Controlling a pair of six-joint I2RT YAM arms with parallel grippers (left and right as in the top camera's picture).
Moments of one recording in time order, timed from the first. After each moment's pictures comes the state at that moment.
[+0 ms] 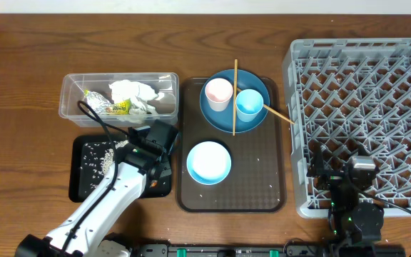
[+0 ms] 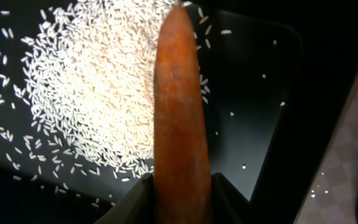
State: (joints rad) left arm -0.42 1.31 0.73 -0.82 -0.28 -0.69; right arm 0.06 0.01 0.01 -0.06 0.09 0.06
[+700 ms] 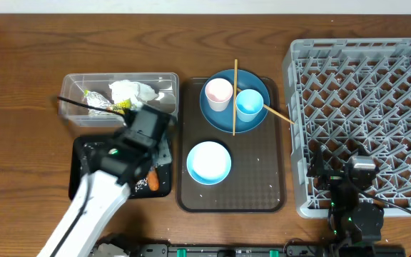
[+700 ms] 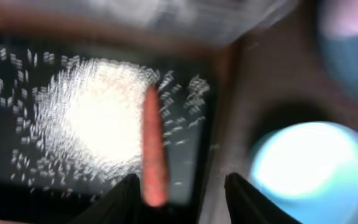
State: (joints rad) left arm -0.42 1.16 0.99 -1.01 -0.19 -0.60; right arm 0.06 0.01 0.01 -0.06 0.09 0.06
